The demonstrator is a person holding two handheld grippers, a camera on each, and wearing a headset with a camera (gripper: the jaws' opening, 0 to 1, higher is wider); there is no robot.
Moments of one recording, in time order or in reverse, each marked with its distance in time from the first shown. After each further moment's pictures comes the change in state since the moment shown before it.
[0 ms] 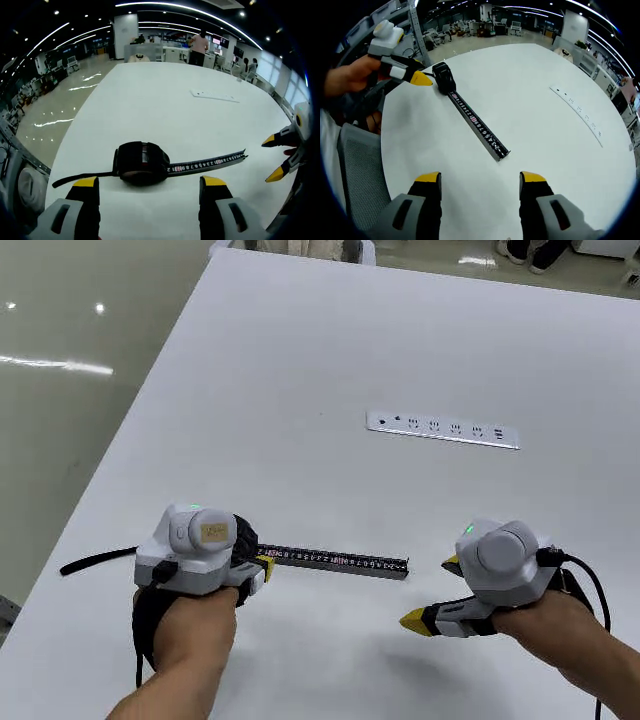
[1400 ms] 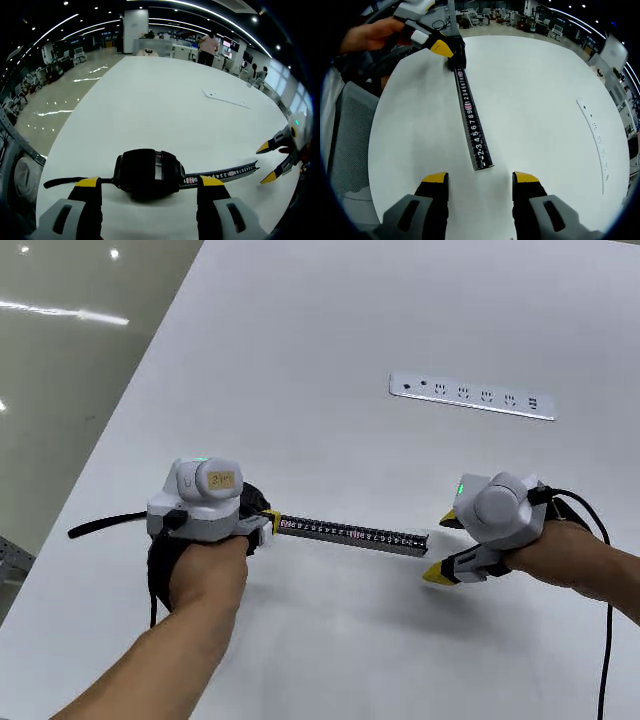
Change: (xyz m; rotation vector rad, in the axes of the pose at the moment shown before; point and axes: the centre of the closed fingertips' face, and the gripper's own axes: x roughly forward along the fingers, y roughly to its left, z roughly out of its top) left arm 0.034 0.012 0.003 -0.086 0.031 0.023; right arm 0.048 -0.035 -0.001 -0.312 0.116 0.133
